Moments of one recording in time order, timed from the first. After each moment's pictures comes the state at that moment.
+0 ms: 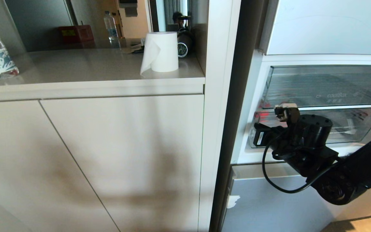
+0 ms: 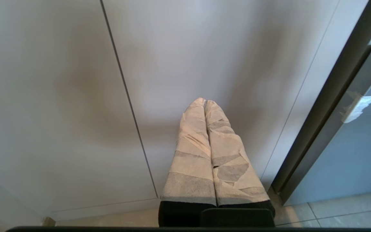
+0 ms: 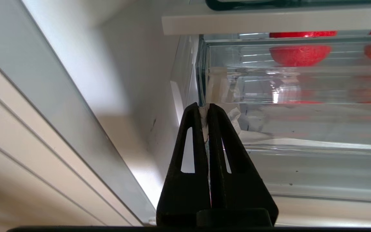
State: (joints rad) left arm -0.01 0.00 0.00 0.00 0.00 0.02; right arm 0.35 1.99 -0.75 -1.20 -0.17 0.09
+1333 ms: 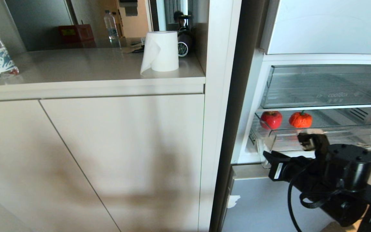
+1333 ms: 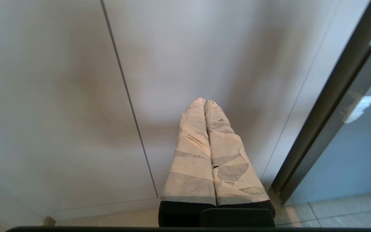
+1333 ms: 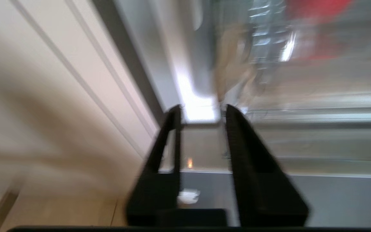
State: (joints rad) left arm 0.00 0.00 0.00 0.00 0.00 0.02; right arm 0.47 1.72 -0.35 -1.20 -0.28 0.21
